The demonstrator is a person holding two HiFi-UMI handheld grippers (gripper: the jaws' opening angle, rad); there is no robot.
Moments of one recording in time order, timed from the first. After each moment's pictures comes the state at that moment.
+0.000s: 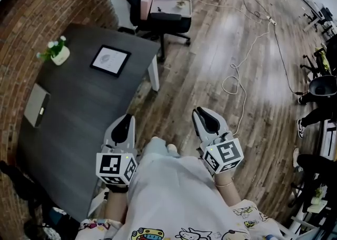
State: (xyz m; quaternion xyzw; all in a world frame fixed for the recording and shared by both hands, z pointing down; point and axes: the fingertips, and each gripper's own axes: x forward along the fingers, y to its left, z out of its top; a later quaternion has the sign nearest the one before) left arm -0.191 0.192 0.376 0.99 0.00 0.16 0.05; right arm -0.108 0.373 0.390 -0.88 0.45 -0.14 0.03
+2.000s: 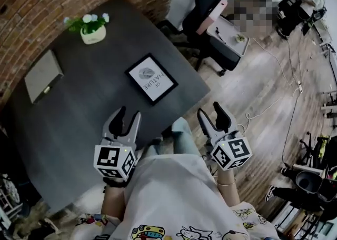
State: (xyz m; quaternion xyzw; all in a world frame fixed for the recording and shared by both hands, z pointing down) left arm -0.103 -0.021 0.406 0.96 -0.18 0.14 0.16; right arm 0.072 0.133 0.390 -0.78 0.59 -0.19 -0.02
